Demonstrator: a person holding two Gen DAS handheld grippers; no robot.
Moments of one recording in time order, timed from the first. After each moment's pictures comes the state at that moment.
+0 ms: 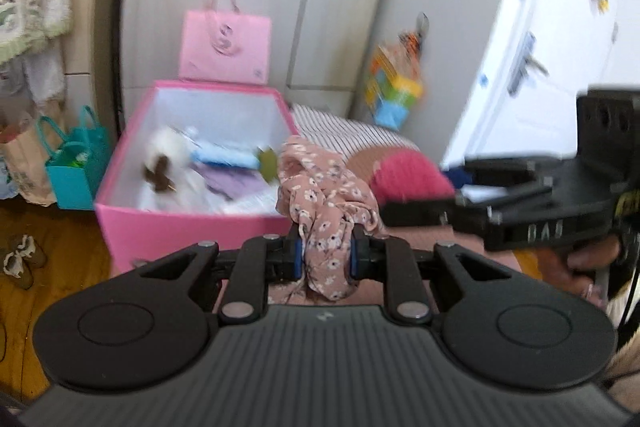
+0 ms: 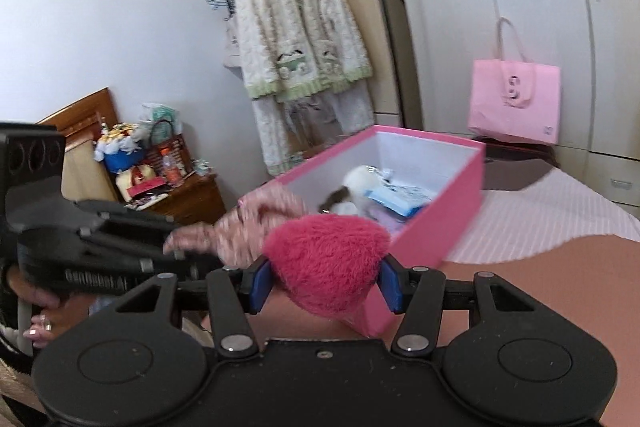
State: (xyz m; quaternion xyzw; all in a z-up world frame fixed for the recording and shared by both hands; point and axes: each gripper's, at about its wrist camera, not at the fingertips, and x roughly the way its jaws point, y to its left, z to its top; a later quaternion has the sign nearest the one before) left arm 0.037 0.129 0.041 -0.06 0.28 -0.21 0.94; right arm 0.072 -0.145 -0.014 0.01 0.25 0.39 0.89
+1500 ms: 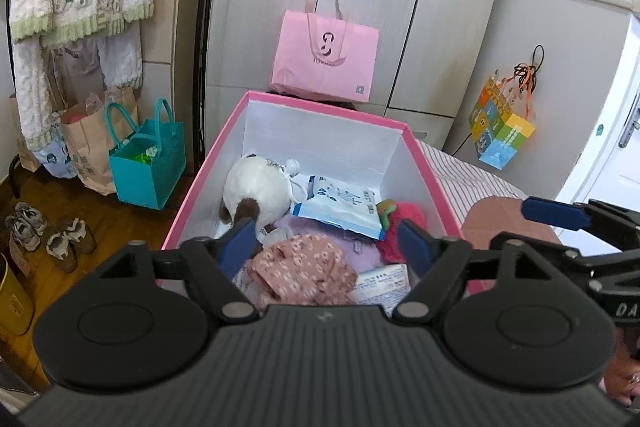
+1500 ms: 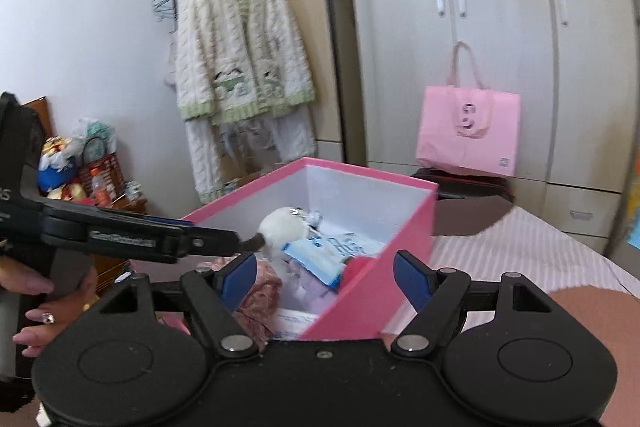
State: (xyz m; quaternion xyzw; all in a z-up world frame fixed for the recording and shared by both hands) left arm 0.153 0.145 0.010 -0.08 0.28 -0.07 0.95; right arm 0.147 -0.125 -0.027 -0.01 0.21 0.29 0.93
